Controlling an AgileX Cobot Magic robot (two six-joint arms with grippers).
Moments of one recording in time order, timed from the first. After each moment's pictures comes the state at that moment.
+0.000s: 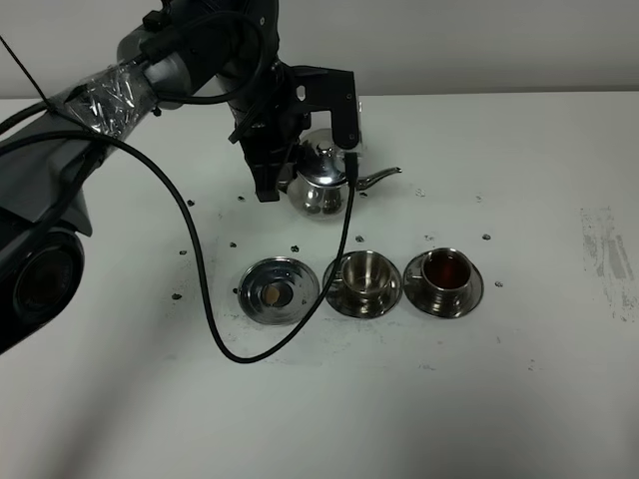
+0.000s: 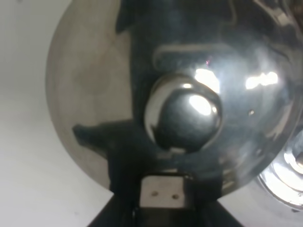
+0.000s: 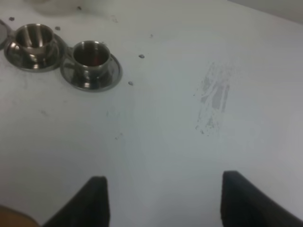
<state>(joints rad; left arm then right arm) -0.49 2.34 -2.18 0.02 1.17 1.03 -0.01 0.02 -0.53 0.07 1.13 -0.29</state>
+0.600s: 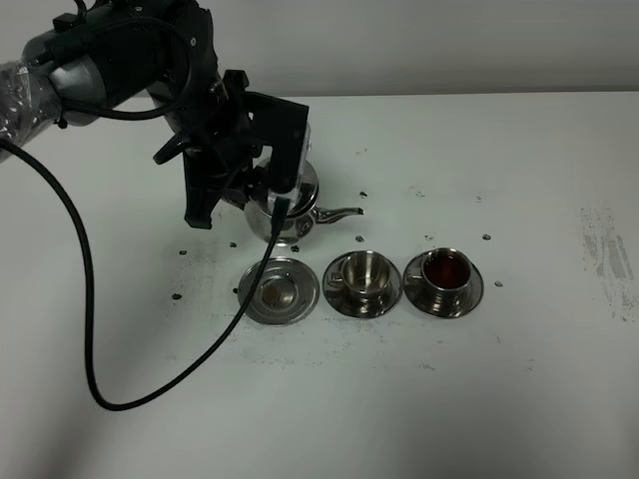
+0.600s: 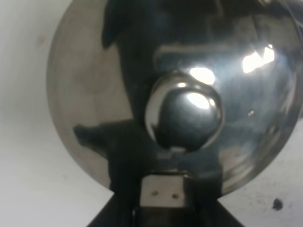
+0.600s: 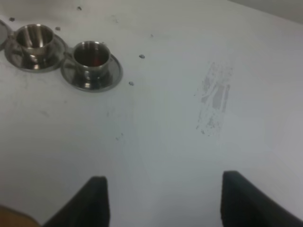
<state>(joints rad) -0.45 2.06 -1.73 0.01 0.97 1.33 -0.01 0.02 -0.53 0.07 1.13 -0.29</state>
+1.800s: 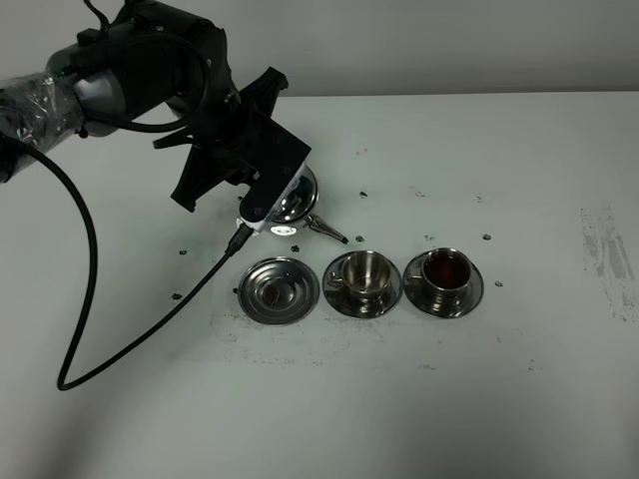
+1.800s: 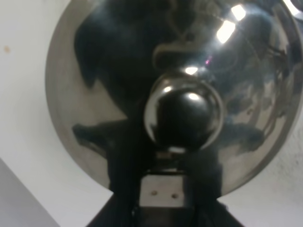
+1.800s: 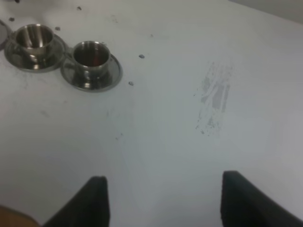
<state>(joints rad) -0.47 2.10 -1.73 0.08 0.81 1.71 -0.01 0.02 -0.53 0.07 1.13 -0.29</state>
